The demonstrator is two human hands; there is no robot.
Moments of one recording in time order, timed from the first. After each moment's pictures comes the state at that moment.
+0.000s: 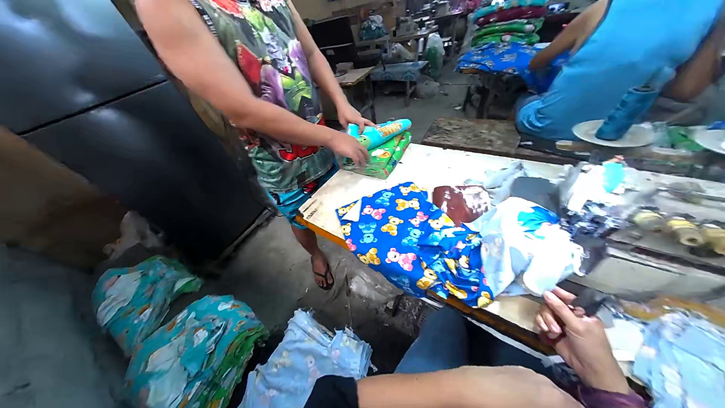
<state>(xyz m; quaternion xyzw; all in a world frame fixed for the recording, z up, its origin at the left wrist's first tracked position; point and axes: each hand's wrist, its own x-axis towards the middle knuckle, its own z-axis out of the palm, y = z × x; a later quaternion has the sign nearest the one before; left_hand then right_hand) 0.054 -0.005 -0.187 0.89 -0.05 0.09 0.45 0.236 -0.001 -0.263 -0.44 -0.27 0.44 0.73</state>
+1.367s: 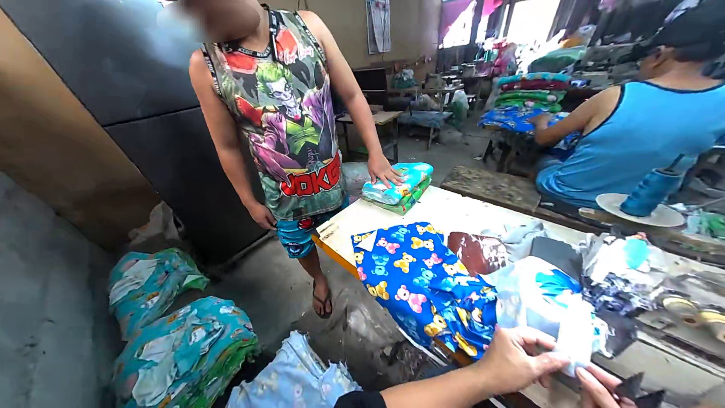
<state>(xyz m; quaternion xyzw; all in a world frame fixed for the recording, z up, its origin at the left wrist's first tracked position) 0.103 0.065 -0.199 0.63 0.21 0.40 0.63 0.237 -0.020 -0.210 -0.51 -0.35 0.39 0.68</state>
